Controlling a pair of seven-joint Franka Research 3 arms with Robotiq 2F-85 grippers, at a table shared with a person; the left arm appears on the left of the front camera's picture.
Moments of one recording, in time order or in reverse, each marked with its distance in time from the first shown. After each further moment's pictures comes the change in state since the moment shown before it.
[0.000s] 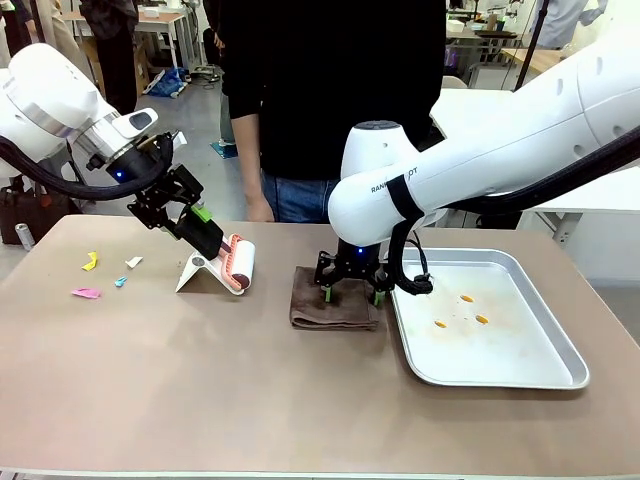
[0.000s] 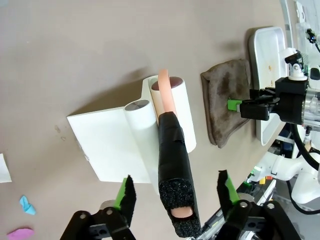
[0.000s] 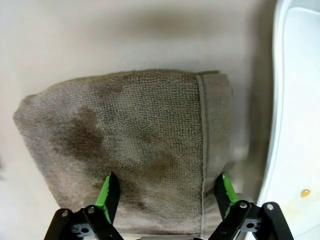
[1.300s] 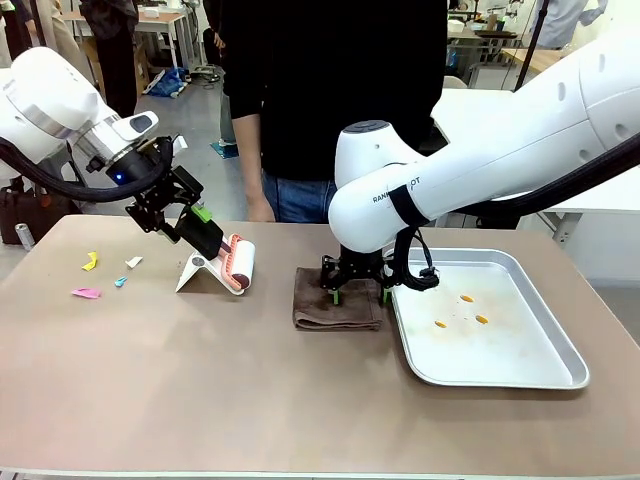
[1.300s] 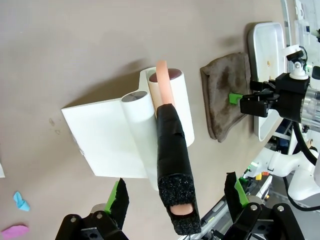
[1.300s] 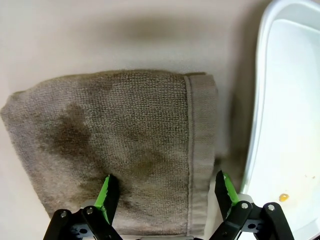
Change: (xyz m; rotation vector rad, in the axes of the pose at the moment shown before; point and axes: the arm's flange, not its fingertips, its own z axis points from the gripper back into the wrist) left arm -0.003 0.002 -0.003 -0.017 0.029 0.017; right arm -0.004 -0.001 0.002 -0.096 -0.037 0.085
